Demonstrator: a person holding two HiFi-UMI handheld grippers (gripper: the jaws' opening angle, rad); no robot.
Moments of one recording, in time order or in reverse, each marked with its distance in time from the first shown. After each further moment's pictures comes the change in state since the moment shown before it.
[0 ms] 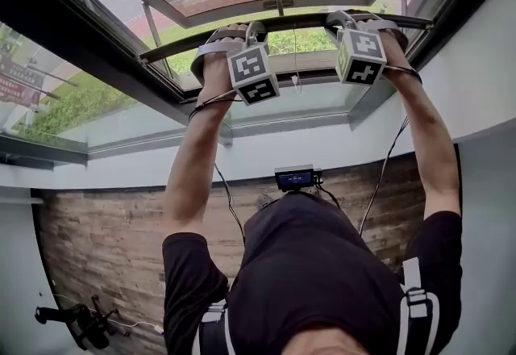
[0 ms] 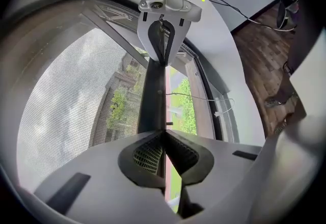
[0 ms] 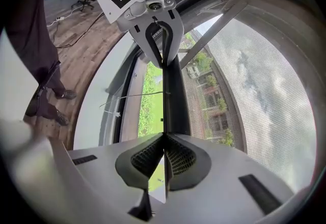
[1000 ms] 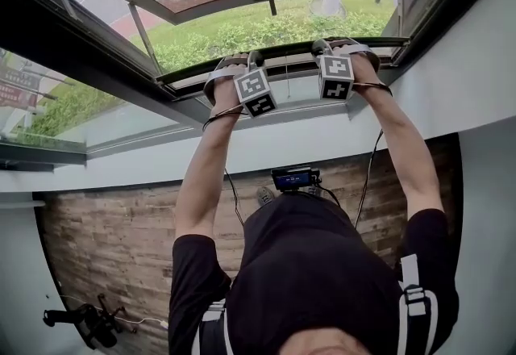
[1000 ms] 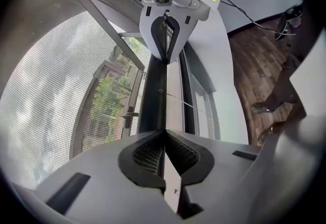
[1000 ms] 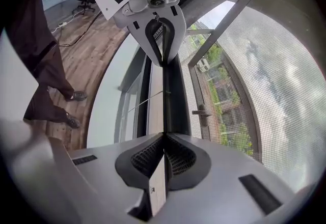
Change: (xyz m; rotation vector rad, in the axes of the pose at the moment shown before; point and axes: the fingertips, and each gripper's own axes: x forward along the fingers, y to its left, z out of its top) left arm 0.078 -0.117 -0.035 -0.079 0.057 -0.175; right arm 0.094 0.109 -0.016 0.034 0.038 0.152
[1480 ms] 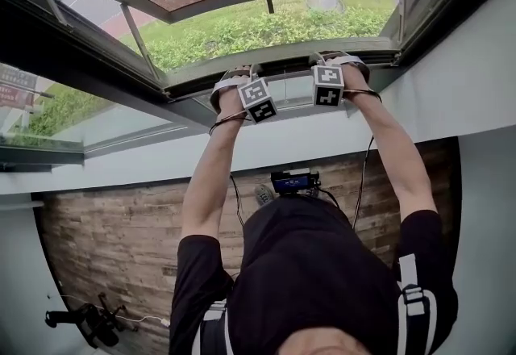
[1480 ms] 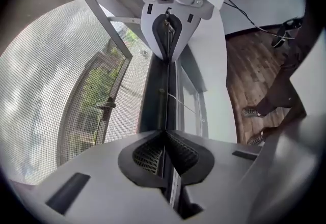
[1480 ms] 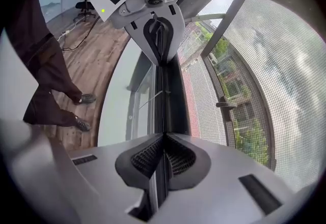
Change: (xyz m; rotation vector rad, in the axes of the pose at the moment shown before) left arm 0.050 -0.059 -0.017 -0.053 0.031 -0.128; right arm 0.054 0.056 -0.009 0.037 0.011 0.141
